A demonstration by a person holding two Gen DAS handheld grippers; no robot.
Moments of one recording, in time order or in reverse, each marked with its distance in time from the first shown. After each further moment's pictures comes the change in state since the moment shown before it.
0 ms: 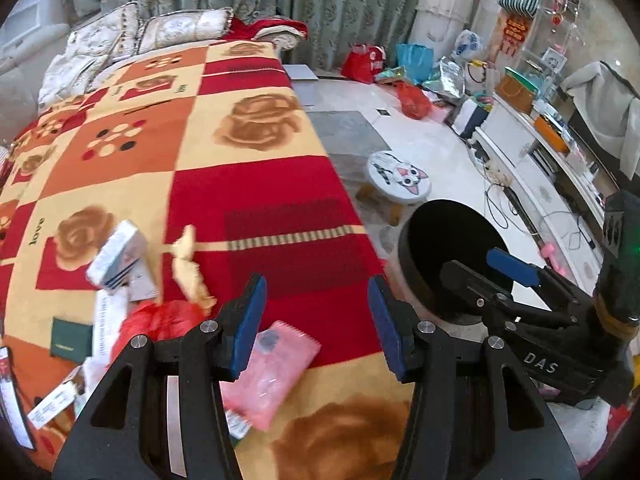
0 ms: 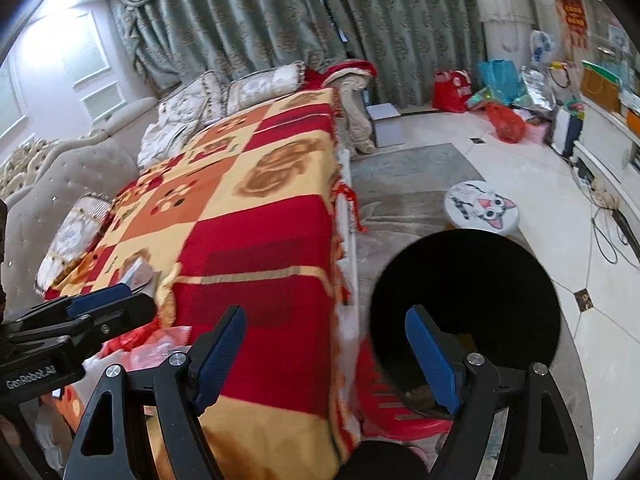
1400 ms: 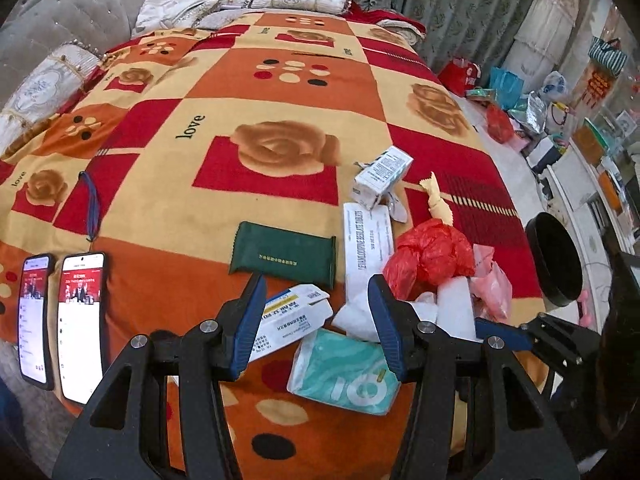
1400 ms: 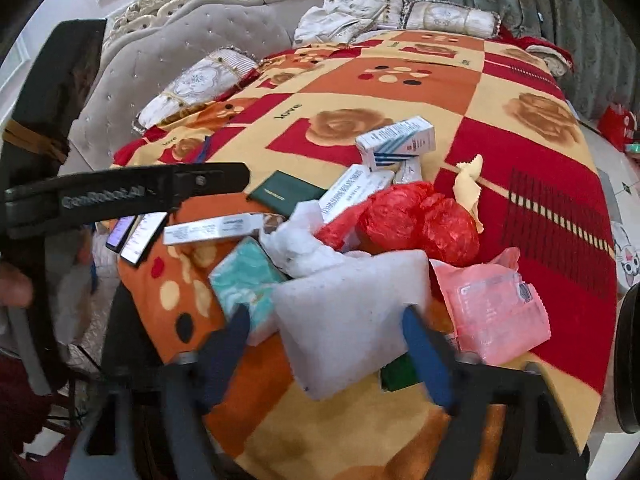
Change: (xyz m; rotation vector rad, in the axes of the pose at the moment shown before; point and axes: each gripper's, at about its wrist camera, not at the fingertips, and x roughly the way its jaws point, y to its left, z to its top) left arm -0.066 0.206 -0.081 -0.248 0.051 0.156; right arm 0.064 0.230 -0.080 -0.409 0.305 0.347
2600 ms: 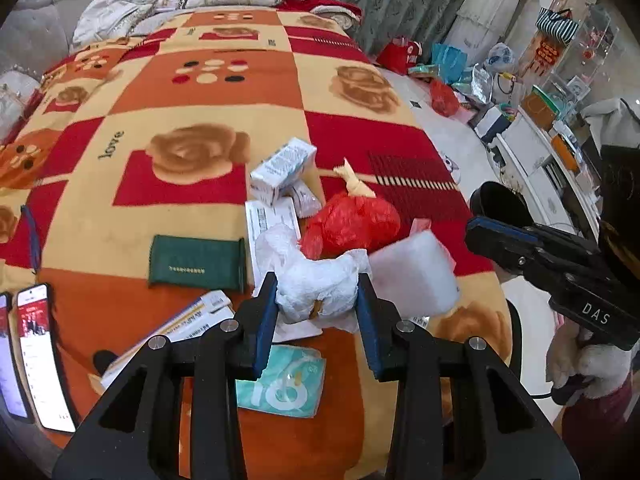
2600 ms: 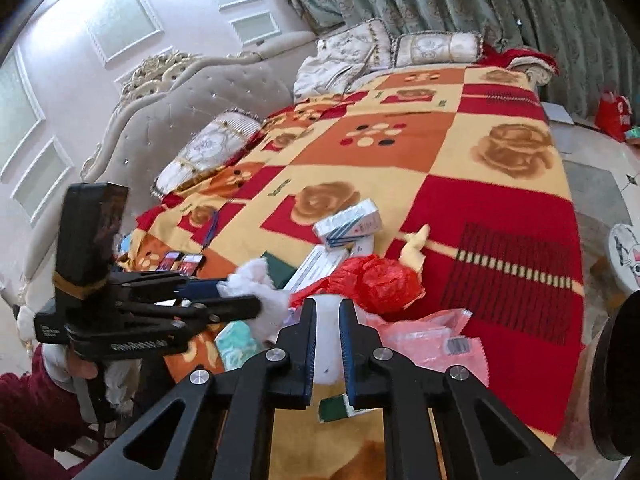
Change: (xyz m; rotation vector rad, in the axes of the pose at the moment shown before) left arm 0.003 -0.048 0.009 0.123 0.035 -0.162; right arm -0.071 -0.055 0.025 0.083 -0.210 0.069
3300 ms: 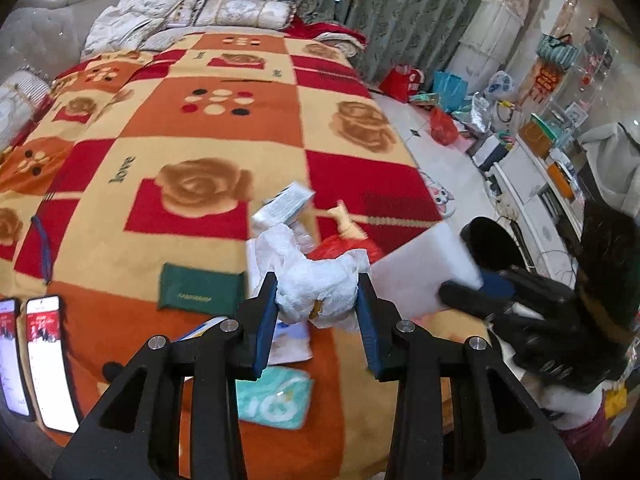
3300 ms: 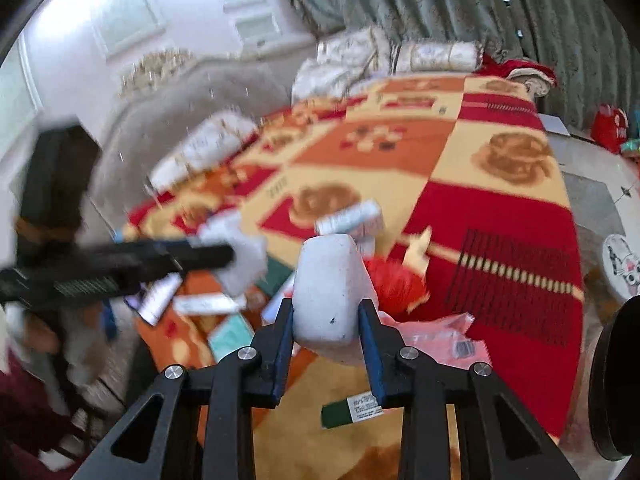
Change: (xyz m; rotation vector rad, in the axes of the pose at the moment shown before) left arm -0.024 -0.008 0.020 -0.031 -0.090 -0.024; right arm -0.006 0.000 0.000 0.001 -0.032 -0.003
